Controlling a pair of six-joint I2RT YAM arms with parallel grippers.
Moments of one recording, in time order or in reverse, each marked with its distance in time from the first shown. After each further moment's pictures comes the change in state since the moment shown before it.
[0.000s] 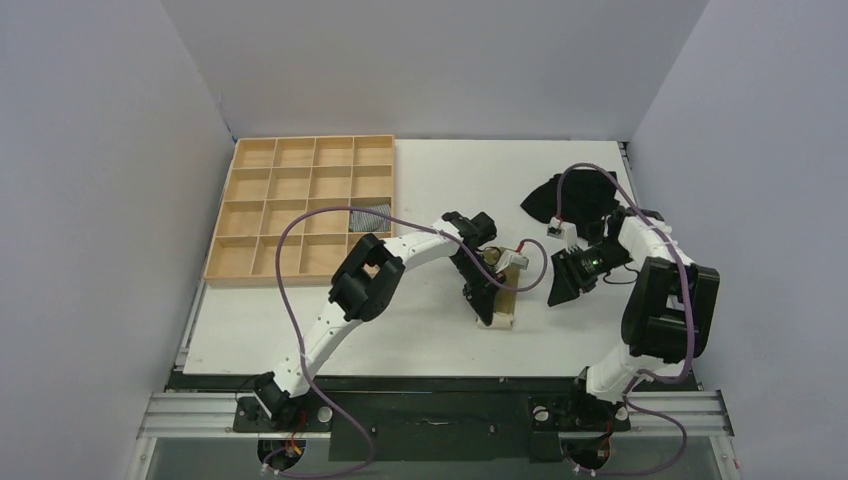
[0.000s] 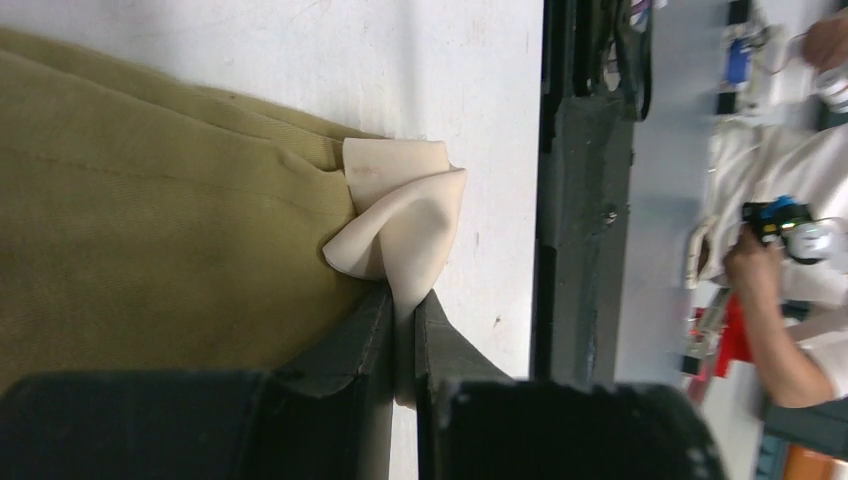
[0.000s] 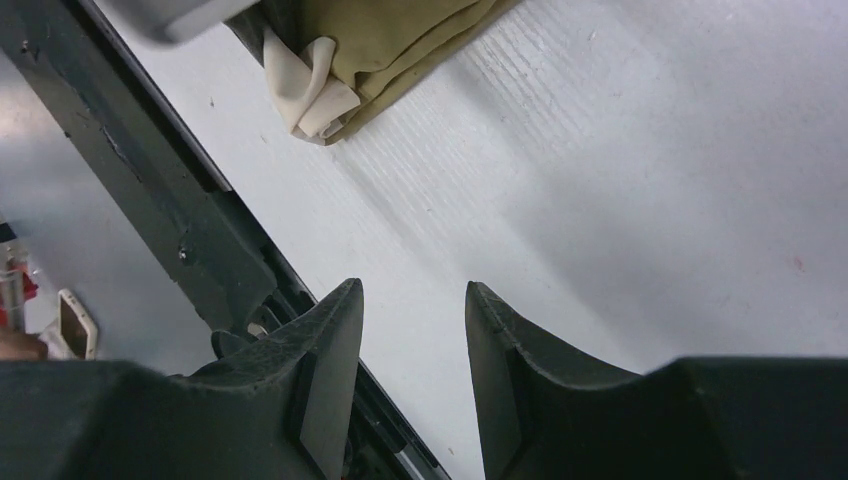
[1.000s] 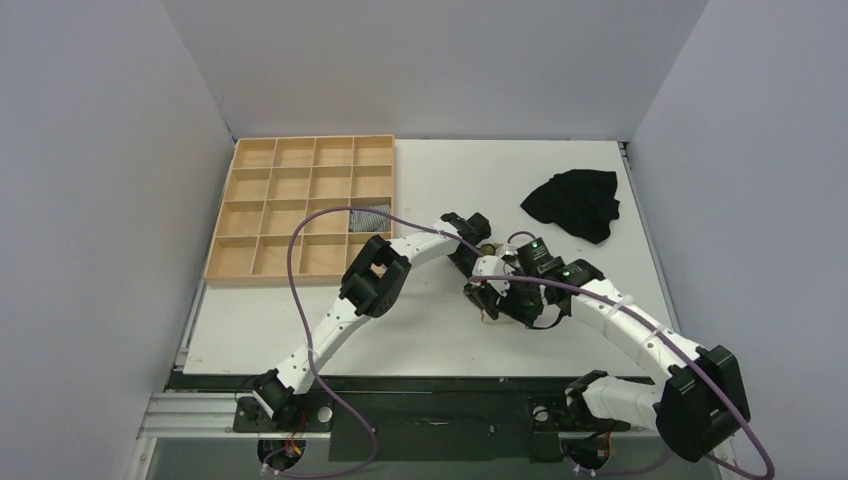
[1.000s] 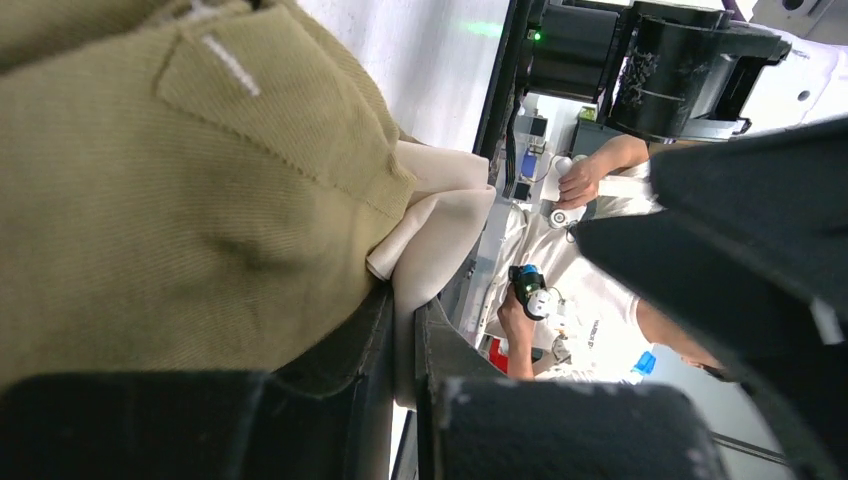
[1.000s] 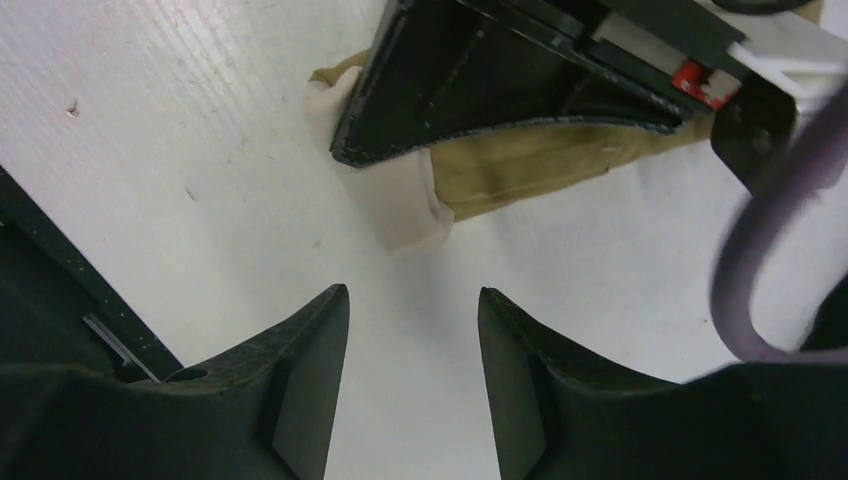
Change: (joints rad) left arm 0.058 0.215 0.201 -0.033 0.220 -0.455; right arm 0.680 -0.556 -0.350 0.464 0.514 0.238
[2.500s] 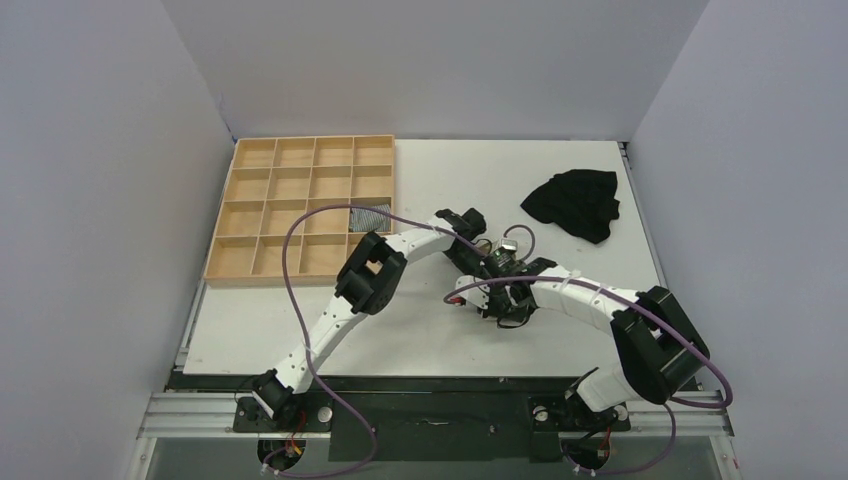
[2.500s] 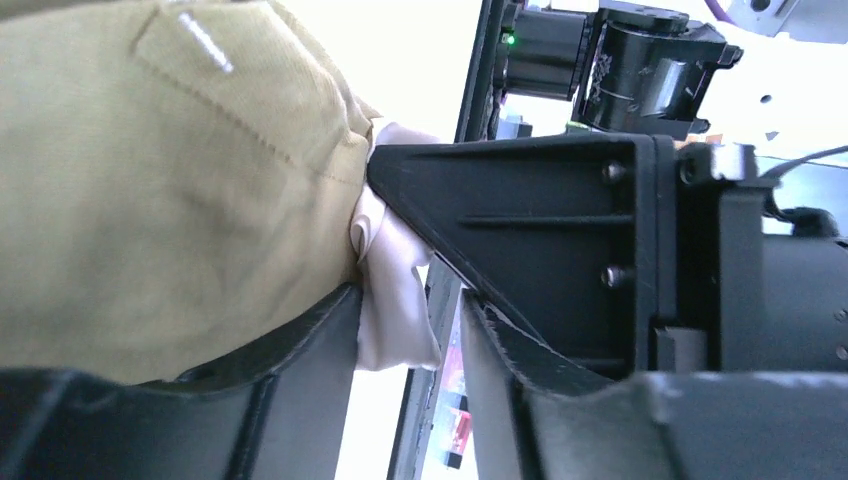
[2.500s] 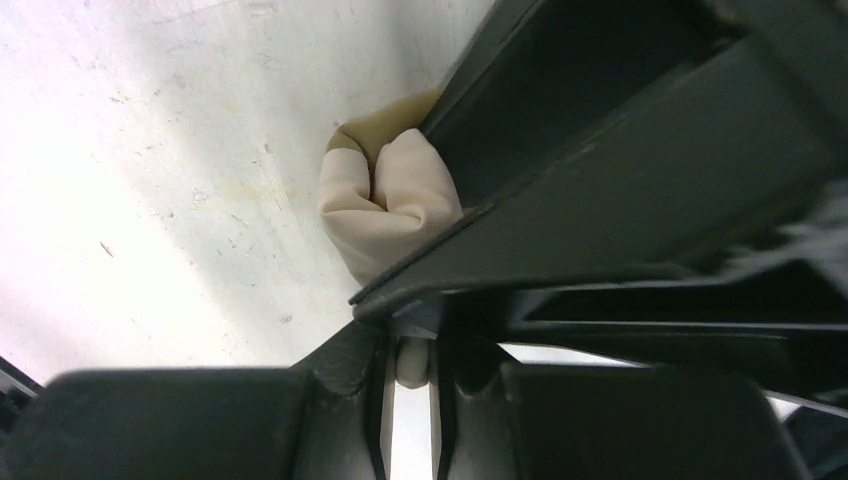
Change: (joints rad) left arm 0.018 -0.024 -0.035 0.040 0.036 0.005; right arm 0.153 0.323 -0.016 0.148 0.150 -0.115
